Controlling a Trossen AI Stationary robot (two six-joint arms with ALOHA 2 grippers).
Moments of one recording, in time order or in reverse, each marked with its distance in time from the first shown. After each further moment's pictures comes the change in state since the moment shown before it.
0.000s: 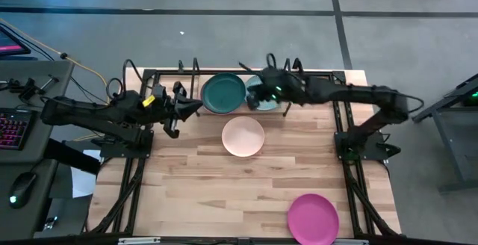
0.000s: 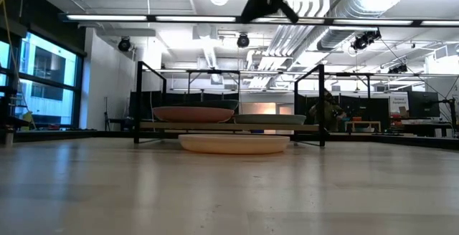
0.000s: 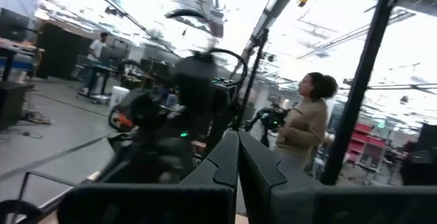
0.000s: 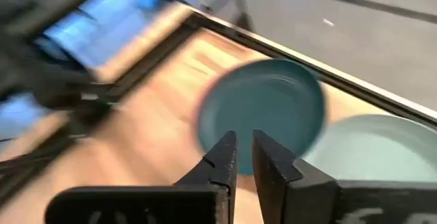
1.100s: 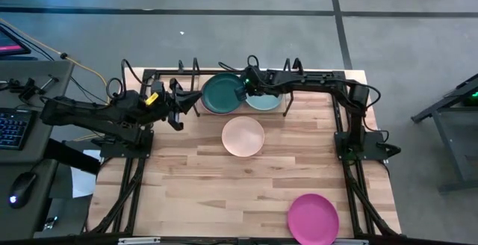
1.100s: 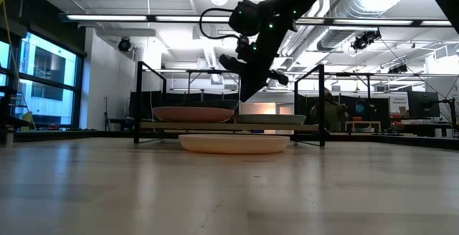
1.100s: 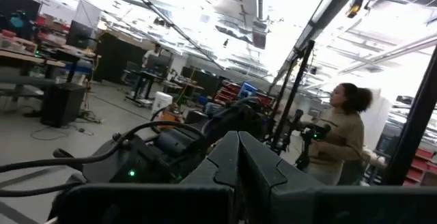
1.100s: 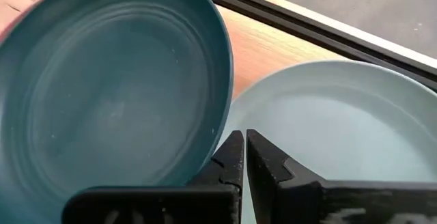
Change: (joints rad) left arm 0.000 0.000 0.000 0.000 -0.171 -0.001; right arm -0.199 0.396 0.064 -0.032 -0.003 0.029
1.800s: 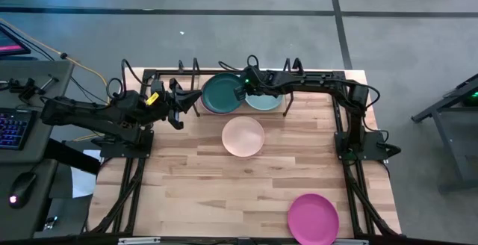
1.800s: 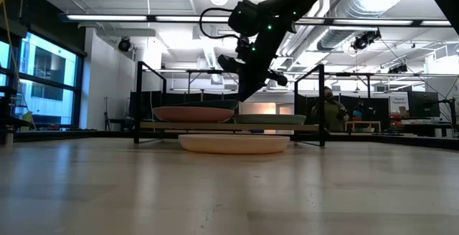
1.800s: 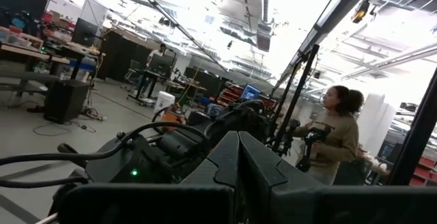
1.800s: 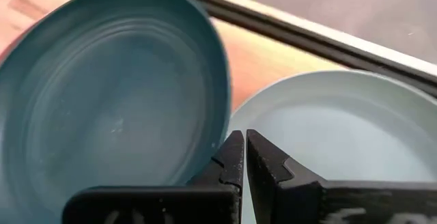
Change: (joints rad) left arm 0.000 0.000 0.000 0.000 -0.022 -0.026; right arm 0.001 0.006 -0.007 0.038 0.030 0.024
